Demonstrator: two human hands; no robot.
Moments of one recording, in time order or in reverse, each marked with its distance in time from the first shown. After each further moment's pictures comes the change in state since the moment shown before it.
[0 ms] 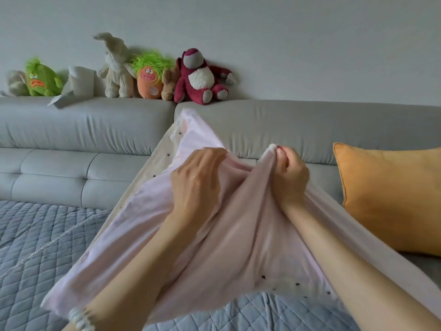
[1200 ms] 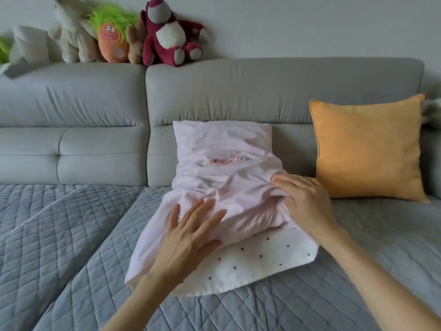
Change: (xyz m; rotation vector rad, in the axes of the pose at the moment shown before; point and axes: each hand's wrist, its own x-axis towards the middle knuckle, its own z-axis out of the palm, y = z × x) left_hand -0.177 0.016 -0.019 -0.002 -0.765 0.065; right_hand -0.080 0.078 -0.136 -0.377 -0.498 -0.490
